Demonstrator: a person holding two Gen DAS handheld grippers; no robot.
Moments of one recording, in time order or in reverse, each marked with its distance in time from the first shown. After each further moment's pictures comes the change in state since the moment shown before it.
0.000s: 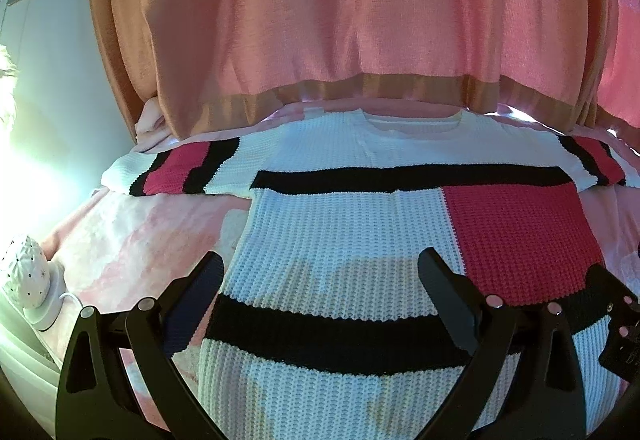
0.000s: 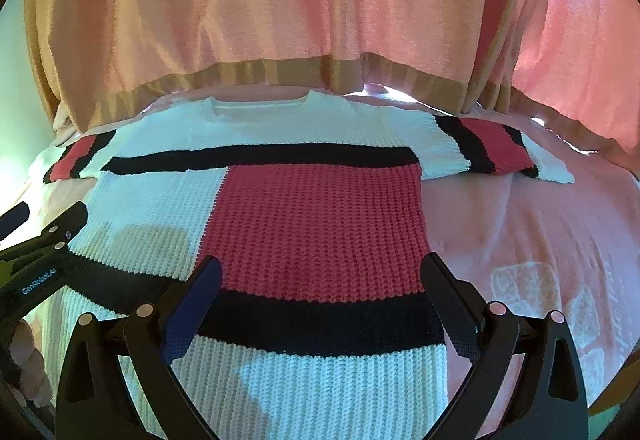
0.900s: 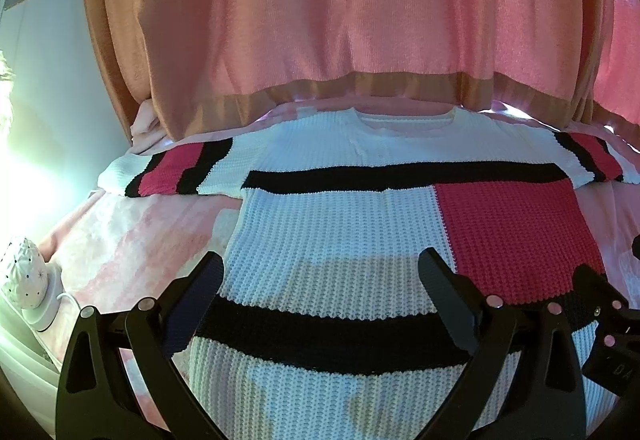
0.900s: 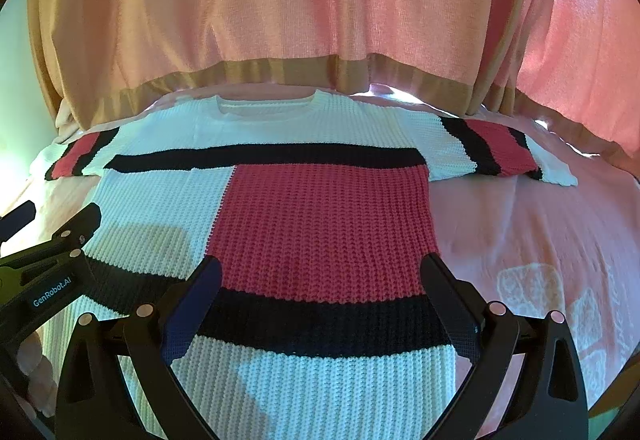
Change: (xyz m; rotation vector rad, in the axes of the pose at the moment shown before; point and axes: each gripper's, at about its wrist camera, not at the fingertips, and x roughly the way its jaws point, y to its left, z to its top) left arm 0.001 -0.010 -0.001 0.009 0.001 -0.006; right arm 0.000 0.008 0.000 -0.007 0.004 0.002
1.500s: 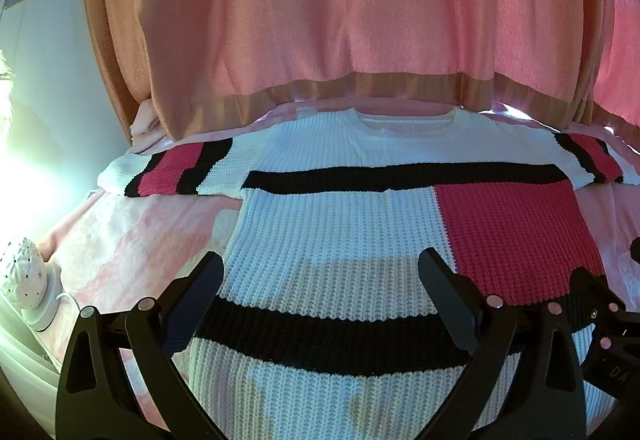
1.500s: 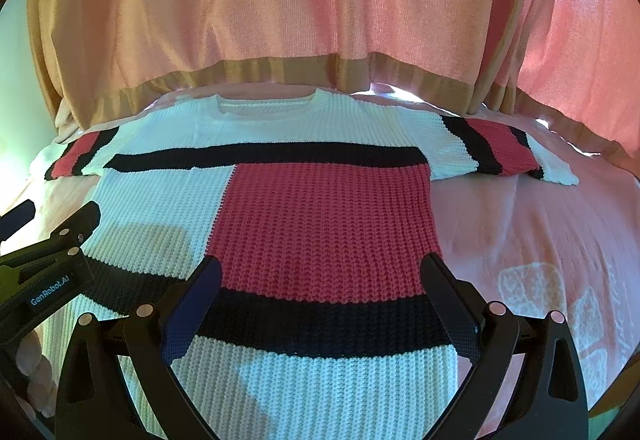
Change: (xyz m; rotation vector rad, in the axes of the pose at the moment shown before) left arm 0.001 0.000 -0.002 0.001 -0.005 0.000; right arm 0.000 0.000 0.000 -0.003 0.002 0.002
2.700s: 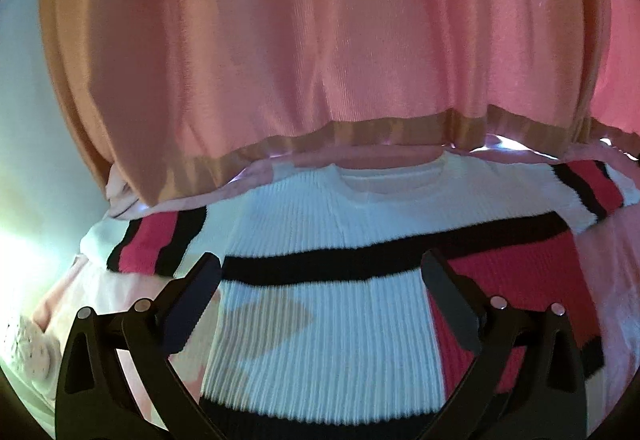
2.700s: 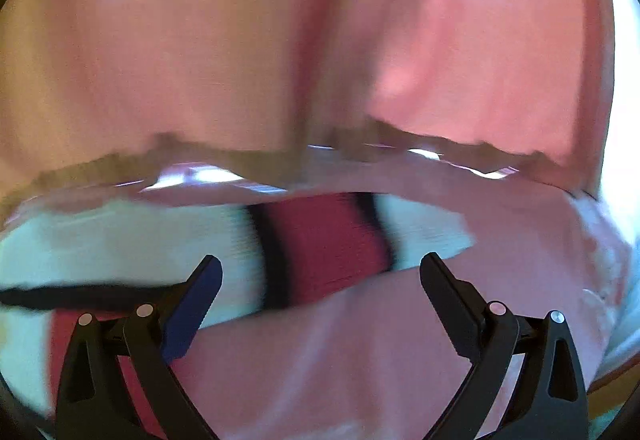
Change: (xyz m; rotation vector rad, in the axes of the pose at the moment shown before) left arm 0.039 -0.020 0.085 0.079 -0.057 -0.037; right arm 0.078 -0.272 0.122 0.236 -0.019 -0.390
